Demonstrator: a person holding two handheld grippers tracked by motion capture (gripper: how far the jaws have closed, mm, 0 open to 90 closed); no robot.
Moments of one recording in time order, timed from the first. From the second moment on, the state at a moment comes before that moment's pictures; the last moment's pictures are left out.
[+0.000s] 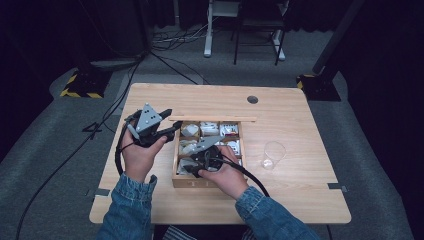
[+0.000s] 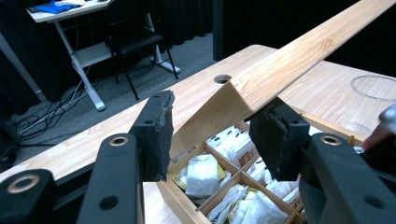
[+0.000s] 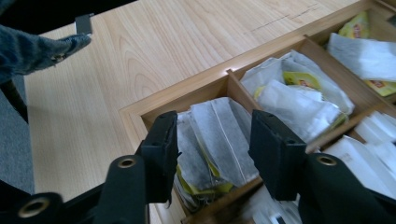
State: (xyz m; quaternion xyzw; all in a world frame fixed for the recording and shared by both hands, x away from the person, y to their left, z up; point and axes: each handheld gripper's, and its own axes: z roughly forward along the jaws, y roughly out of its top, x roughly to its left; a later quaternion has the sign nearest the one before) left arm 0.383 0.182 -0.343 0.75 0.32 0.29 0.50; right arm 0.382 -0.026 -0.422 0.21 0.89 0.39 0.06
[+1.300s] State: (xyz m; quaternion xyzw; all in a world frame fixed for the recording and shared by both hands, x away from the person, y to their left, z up) left arm 0.382 0.181 -0.343 0.75 0.32 0.28 0.50; right arm 0.380 -0.020 -0.420 0.18 0.89 0.40 0.11
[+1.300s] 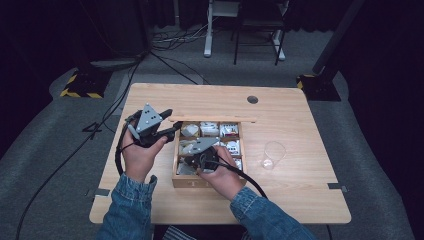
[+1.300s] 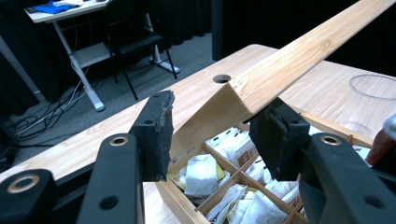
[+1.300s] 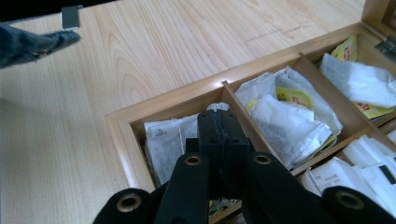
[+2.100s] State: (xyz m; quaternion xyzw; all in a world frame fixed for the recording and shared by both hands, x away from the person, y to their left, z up) left arm 0.383 0.181 -0.343 0.75 0.32 0.28 0.50; right arm 0.371 -0.053 -0.387 0.19 0.87 0.44 0.13
